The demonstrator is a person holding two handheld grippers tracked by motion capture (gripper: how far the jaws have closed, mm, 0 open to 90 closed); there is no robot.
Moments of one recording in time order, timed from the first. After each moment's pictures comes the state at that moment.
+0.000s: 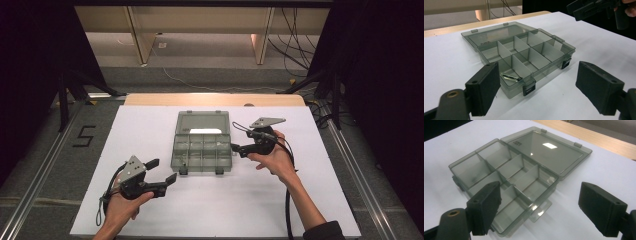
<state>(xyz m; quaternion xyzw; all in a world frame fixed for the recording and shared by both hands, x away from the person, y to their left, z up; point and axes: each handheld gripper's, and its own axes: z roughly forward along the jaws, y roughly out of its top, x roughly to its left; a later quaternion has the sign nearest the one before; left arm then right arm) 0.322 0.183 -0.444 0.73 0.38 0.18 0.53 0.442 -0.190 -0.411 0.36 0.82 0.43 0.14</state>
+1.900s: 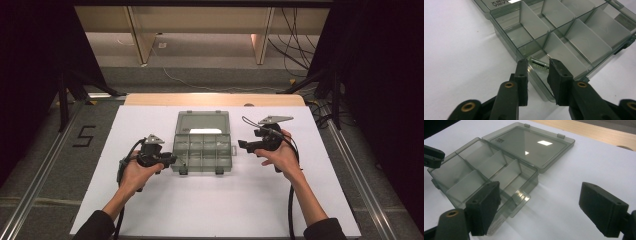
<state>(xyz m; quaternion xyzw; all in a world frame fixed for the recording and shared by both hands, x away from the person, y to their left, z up) 0.416 0.171 -0.460 0.81 0.44 0.11 0.37 0.458 -0.212 -0.423 0.40 0.80 0.42 0.13</state>
